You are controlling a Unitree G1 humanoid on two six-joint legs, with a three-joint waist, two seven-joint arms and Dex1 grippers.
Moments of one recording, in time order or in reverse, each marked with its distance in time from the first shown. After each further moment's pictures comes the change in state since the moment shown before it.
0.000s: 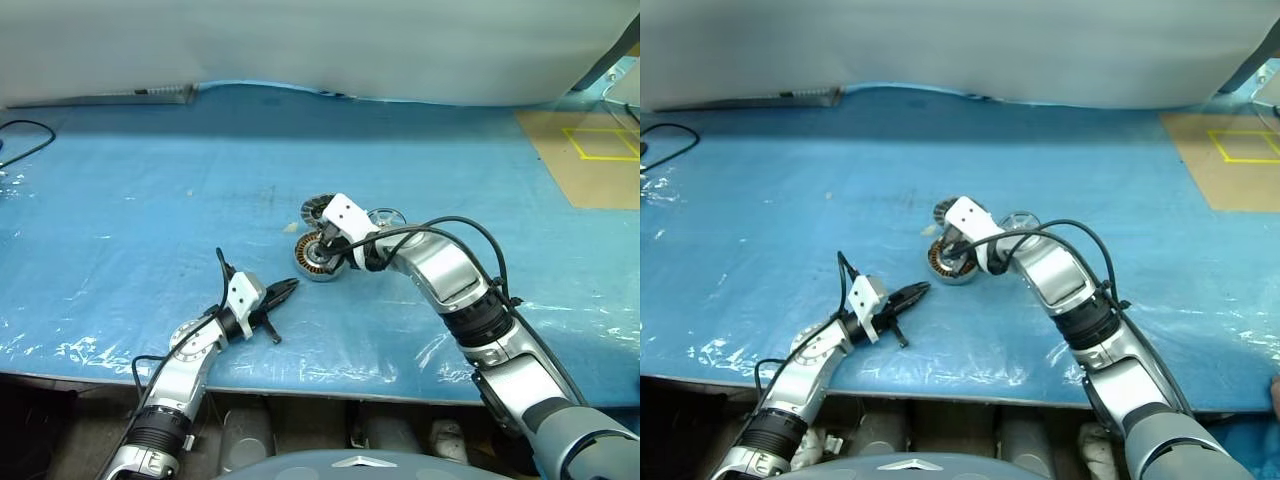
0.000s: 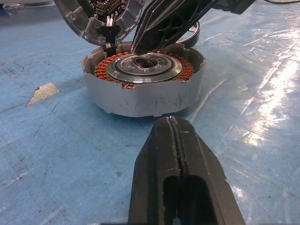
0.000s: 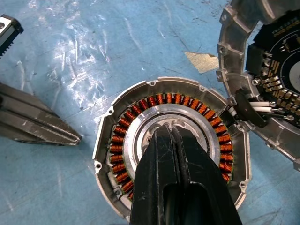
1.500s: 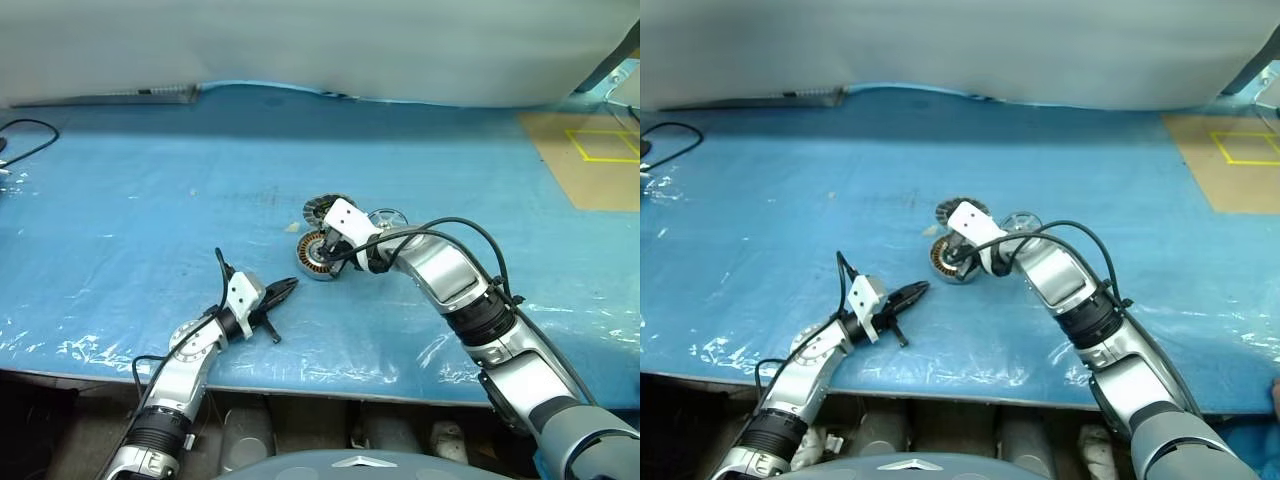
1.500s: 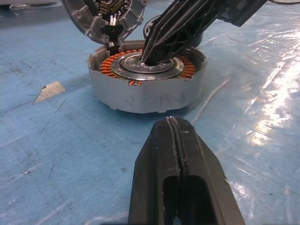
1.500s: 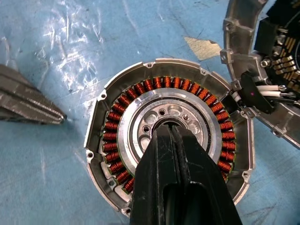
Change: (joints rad) left arm 0.000 -0.001 0.001 0.001 0.000 -0.001 0.014; right arm -0.012 -0.061 0.063 0.007 -0.034 -0.020 0.048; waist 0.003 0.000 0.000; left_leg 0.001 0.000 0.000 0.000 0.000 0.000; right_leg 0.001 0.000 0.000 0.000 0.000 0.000
